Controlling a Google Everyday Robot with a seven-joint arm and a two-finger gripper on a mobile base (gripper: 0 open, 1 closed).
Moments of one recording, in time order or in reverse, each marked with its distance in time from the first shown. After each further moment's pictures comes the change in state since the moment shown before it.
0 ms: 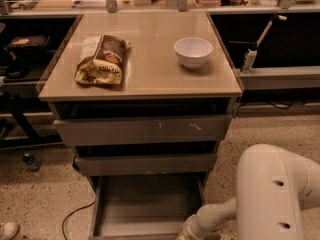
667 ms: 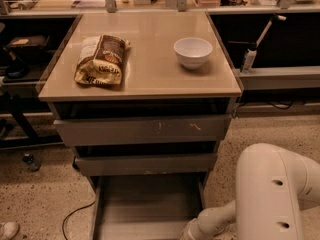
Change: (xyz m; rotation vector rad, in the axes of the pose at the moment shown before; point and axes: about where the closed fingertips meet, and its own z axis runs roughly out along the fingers) arm 0.008 0.014 -0.001 -0.013 0.009 0.019
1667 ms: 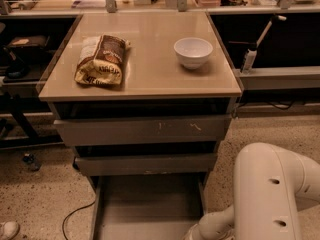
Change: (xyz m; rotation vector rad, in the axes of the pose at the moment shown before) arm 0.017 0.013 0.001 -0.012 0.022 0.036
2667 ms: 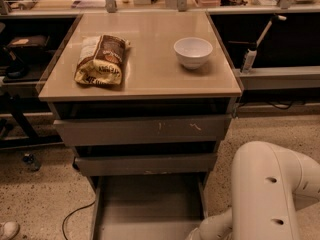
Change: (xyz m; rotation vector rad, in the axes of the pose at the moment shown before) arm 0.012 0.018 -0.001 -0.016 0.015 0.018
